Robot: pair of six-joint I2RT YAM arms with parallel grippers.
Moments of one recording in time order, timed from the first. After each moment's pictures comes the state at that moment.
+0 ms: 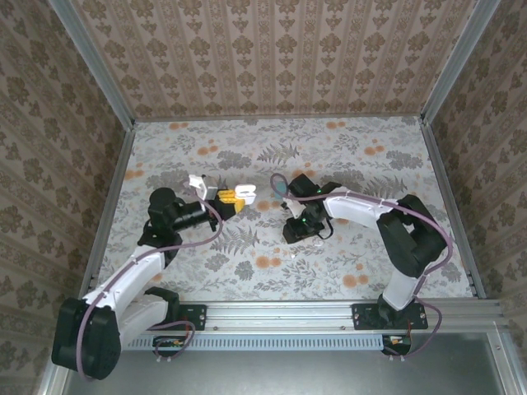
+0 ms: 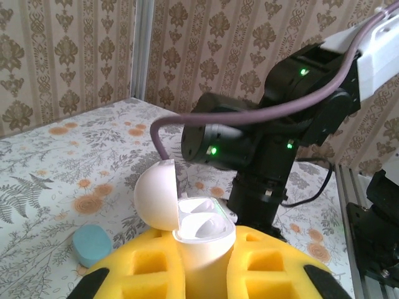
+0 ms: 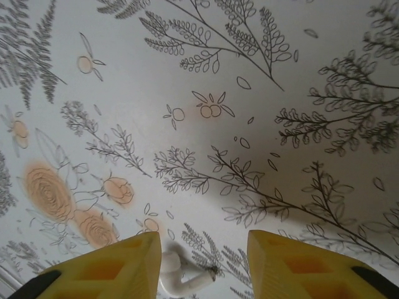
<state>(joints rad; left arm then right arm) -0.35 0.97 0.44 0.48 0.91 -0.16 0.62 1.75 1.08 -0.69 -0.30 0.21</state>
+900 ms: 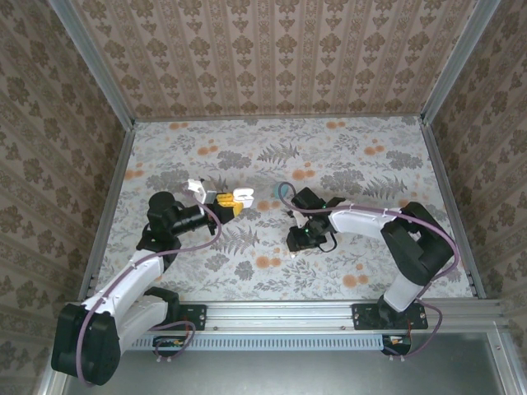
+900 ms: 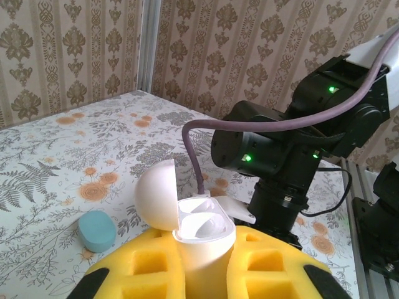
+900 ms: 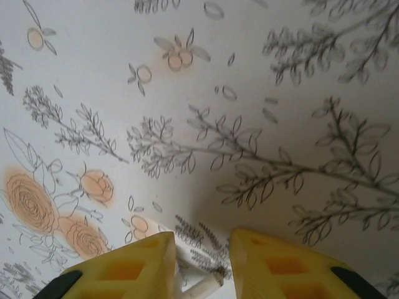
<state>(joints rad) -0.34 0.93 0.40 0.45 0.90 -0.14 0.66 1.67 0.89 -0.53 -0.29 0.42</state>
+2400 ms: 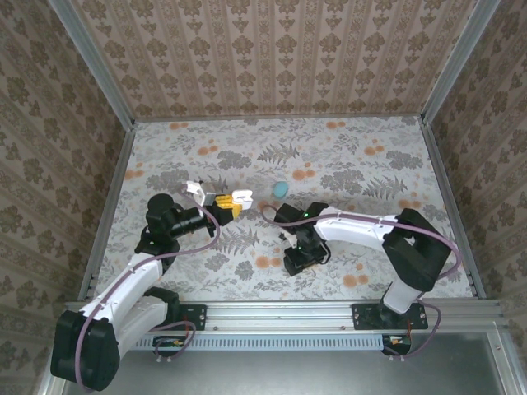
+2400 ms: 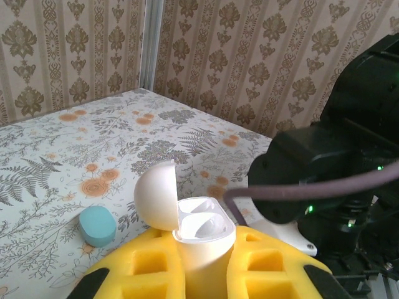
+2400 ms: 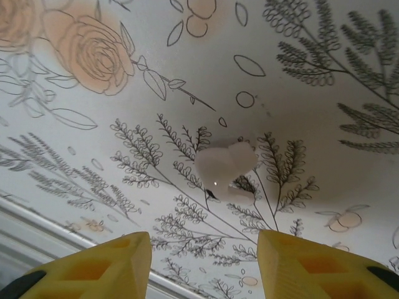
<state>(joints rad) -0.34 0.89 0.39 0.41 0.89 -0.14 0.87 1.68 1.02 -0.93 -0.21 0.39</state>
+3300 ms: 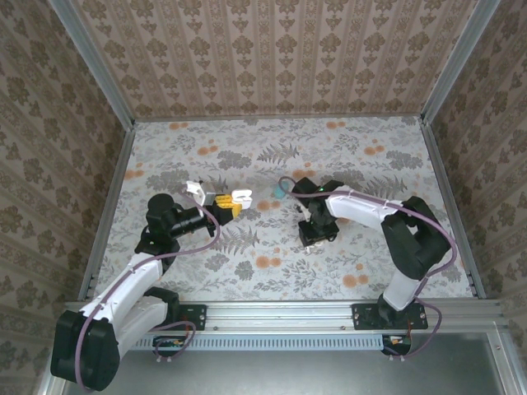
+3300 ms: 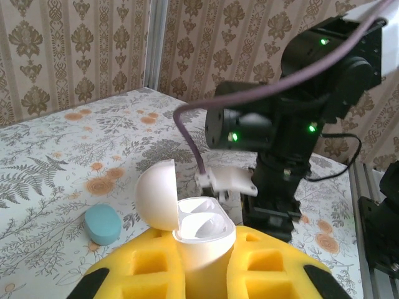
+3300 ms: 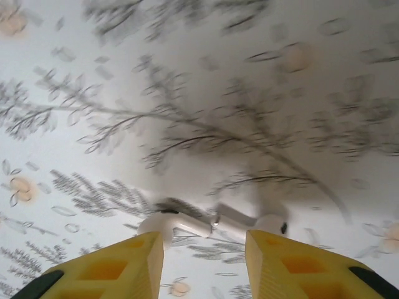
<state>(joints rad) -0.34 0.89 0.39 0.40 0.87 -0.13 0.59 1.71 1.09 -0.91 -0.07 0.30</state>
